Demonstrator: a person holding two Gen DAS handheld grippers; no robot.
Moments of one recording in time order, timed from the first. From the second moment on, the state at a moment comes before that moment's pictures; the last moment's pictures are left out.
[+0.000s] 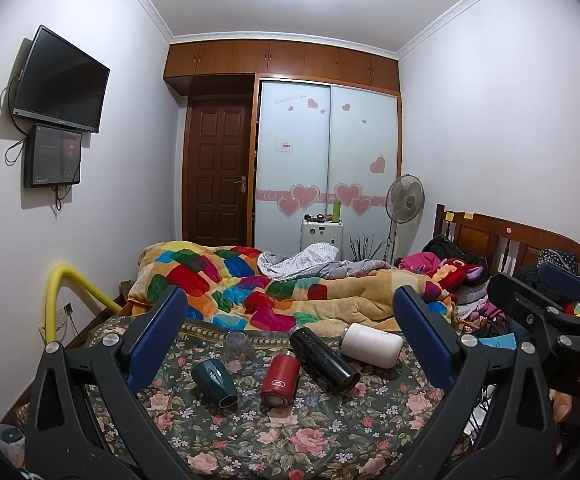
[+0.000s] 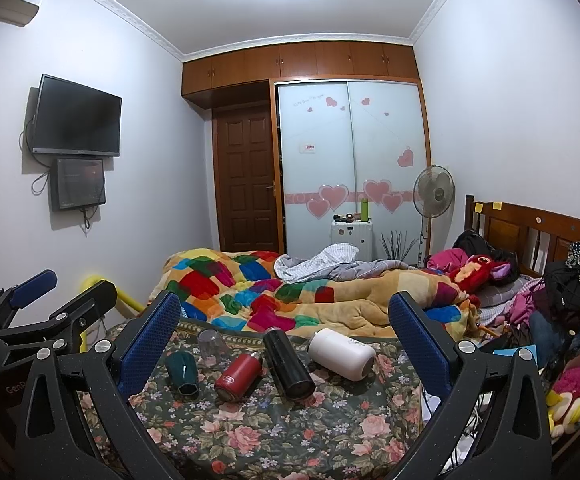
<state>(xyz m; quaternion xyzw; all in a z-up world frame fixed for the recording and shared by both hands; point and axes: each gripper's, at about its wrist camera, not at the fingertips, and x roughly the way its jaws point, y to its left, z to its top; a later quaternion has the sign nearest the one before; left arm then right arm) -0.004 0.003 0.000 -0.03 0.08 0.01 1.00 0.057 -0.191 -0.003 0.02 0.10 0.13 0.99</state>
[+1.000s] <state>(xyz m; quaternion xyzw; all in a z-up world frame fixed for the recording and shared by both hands) 0.049 0.015 -0.026 -0.04 0.13 0.02 0.99 0.091 -0.193 -0.021 0.02 0.13 0.12 0.98</state>
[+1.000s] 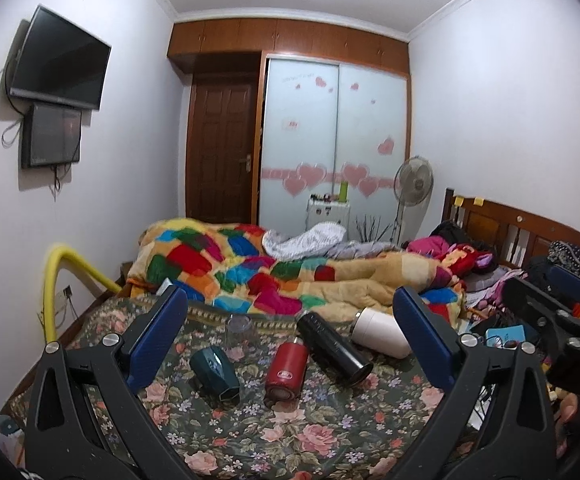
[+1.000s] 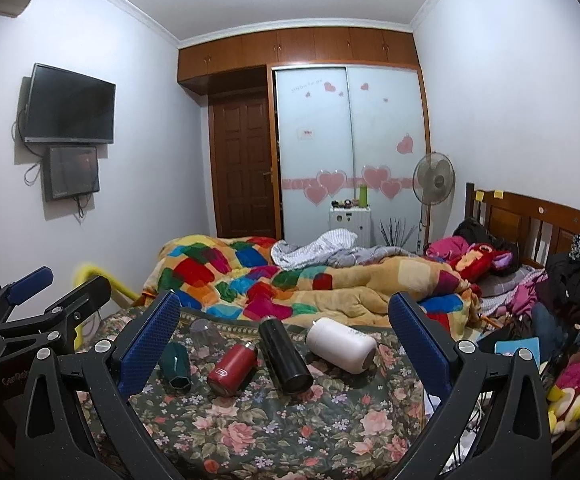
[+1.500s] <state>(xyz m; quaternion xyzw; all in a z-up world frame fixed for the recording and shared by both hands) 0.241 0.035 -0.192 -0.04 0.39 -0.03 0.92 0.181 -0.203 -0.099 0.01 0.28 0.06 0.96</state>
